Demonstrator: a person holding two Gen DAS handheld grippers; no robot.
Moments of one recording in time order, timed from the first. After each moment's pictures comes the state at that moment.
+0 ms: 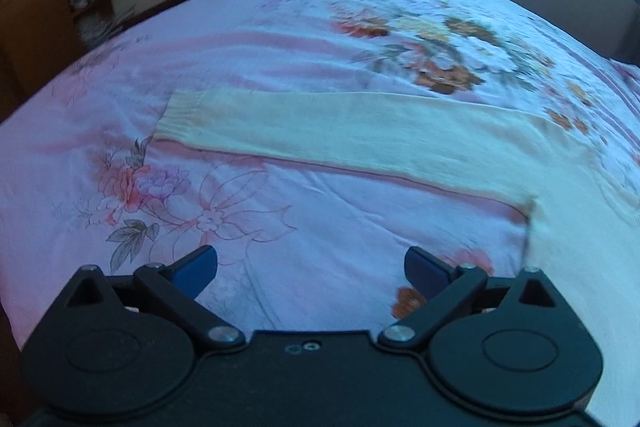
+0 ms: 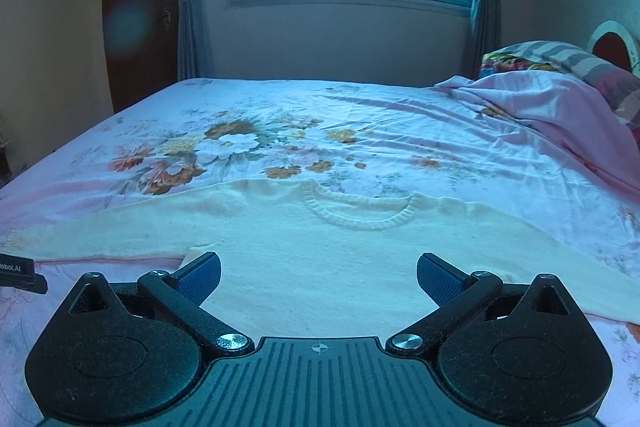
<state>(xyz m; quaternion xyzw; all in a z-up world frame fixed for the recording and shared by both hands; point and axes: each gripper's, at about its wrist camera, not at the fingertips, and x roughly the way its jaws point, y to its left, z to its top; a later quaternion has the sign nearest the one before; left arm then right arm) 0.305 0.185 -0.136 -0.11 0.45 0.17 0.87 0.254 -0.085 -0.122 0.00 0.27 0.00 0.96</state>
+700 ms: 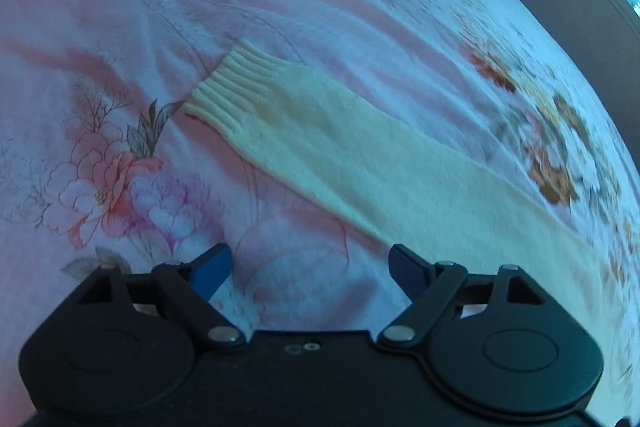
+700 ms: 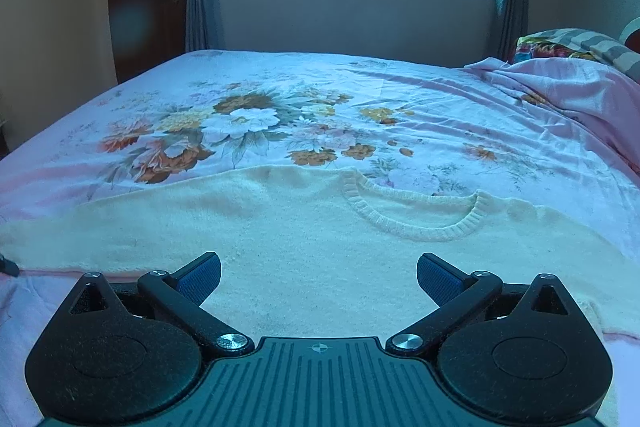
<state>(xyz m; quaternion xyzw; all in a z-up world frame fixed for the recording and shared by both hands) 0.367 0.299 -0.191 -0.30 0.45 0.23 0.81 0.350 -0.052 -0.169 -0.01 0.30 0.01 0.95</state>
